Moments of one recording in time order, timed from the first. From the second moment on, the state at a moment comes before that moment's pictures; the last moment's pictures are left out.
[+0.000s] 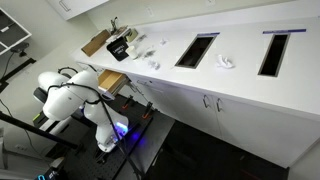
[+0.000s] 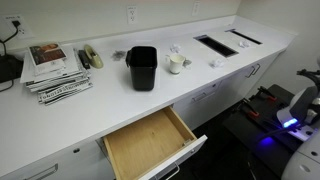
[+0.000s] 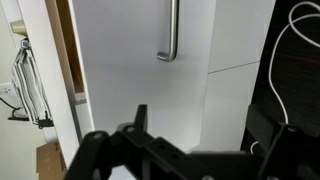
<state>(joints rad) 1.58 1.38 0.16 -0.96 -1.31 1.85 0.78</state>
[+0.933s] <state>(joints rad) 1.52 0.97 0.15 -1.31 -1.36 2.15 1.29</state>
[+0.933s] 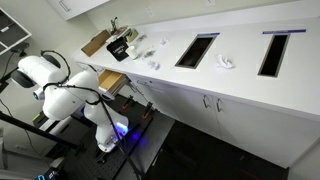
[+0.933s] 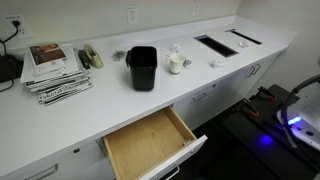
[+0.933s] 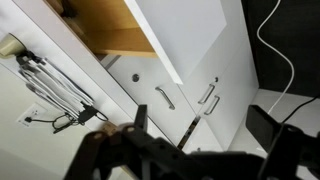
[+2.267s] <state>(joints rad) 1.32 0.19 0.28 -2.25 -1.37 1.99 1.72</state>
